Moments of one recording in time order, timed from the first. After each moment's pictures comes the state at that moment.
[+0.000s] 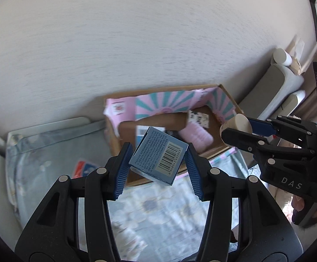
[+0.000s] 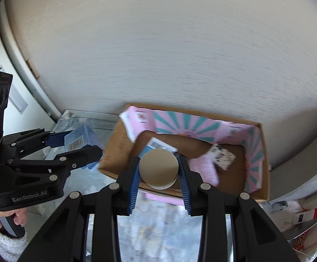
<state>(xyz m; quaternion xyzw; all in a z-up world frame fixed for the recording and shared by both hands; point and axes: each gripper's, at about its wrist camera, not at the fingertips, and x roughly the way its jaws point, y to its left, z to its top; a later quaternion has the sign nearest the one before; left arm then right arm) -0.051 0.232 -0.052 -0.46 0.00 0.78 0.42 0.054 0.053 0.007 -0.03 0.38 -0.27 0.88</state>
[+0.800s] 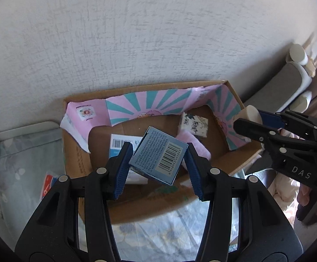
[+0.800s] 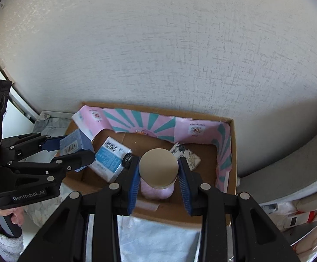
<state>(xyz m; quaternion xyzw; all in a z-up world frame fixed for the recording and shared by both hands) -0.082 0.320 -0.089 -0.52 0.00 0.75 0.41 0.047 -0.048 0.013 0.00 0.43 -0.28 0.86</state>
